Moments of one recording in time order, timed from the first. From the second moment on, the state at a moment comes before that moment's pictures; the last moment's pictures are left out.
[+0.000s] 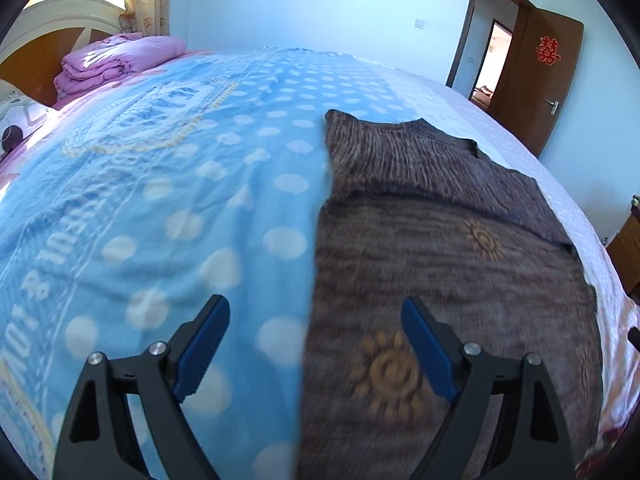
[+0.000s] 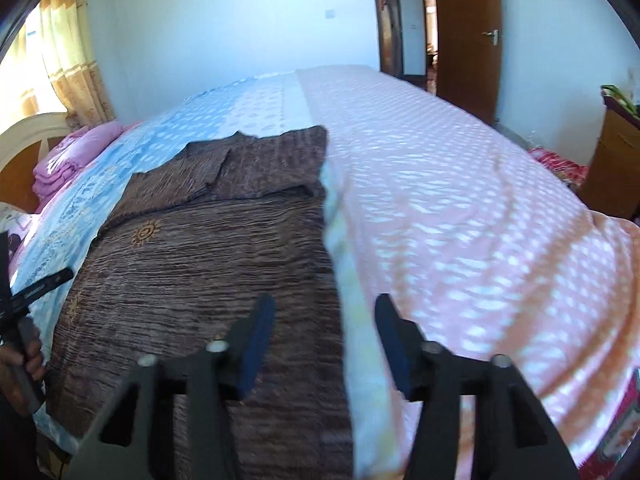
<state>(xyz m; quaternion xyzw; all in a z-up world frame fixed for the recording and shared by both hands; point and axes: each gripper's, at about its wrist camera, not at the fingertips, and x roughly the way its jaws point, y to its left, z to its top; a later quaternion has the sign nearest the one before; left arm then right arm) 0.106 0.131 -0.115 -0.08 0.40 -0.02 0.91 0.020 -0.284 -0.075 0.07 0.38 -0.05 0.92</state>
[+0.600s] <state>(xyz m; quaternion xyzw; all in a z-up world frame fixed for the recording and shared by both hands) 0.002 0.147 -0.124 -0.07 0.44 -0.11 0.89 -0.043 -0.269 -0.121 0.03 0.49 0.04 0.87</state>
